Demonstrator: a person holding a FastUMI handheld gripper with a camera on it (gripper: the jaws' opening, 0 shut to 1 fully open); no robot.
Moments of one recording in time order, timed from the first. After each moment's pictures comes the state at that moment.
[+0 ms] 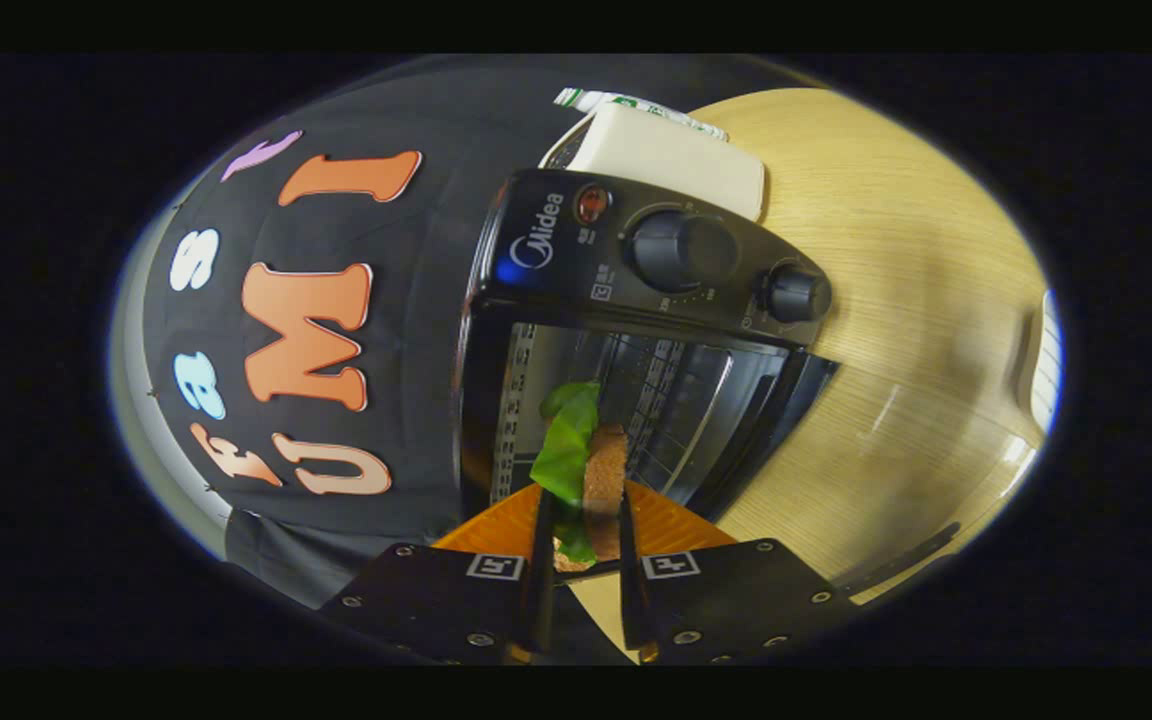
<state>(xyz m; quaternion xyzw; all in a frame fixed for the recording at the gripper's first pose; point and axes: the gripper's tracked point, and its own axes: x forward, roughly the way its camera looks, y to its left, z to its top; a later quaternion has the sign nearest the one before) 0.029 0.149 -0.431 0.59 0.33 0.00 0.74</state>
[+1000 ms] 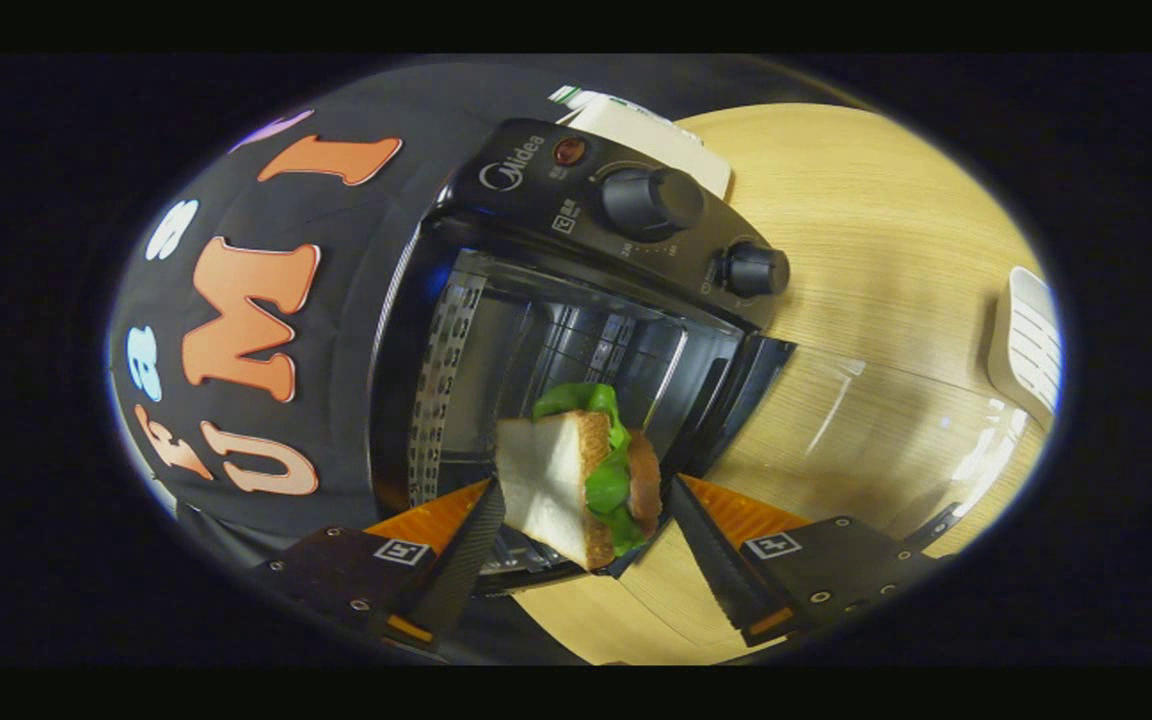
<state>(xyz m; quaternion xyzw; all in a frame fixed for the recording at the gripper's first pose) 0.014 0.162 -0.464 0.51 0.38 -0.08 0.77</state>
